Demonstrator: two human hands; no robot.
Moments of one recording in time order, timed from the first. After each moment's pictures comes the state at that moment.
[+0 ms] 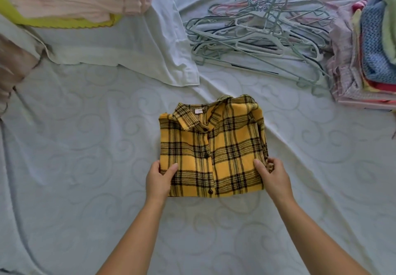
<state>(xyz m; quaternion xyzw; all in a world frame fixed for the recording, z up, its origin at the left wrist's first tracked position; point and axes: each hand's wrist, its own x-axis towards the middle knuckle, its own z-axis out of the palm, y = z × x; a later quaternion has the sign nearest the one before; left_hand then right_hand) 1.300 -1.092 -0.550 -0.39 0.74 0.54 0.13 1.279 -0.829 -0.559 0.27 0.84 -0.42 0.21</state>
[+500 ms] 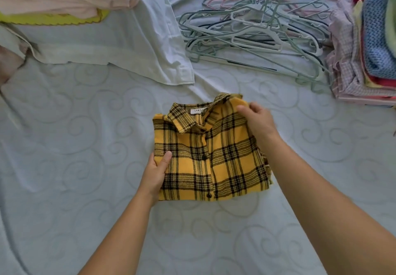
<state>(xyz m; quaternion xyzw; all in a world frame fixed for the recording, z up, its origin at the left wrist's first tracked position) 1.276 -1.101 -0.557 -0.39 0.61 0.67 0.19 1.153 -0.868 -0.526 0.22 0.75 -0.60 0.18</state>
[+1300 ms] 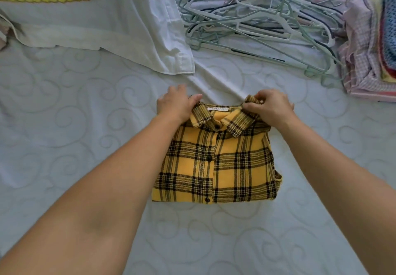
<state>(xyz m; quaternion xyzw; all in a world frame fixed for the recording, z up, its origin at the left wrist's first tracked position) 1.121 -1.068 -0.559 -0.09 0.96 0.18 0.22 1.118 -0.845 -0.537 0.09 0.94 -0.25 0.22</state>
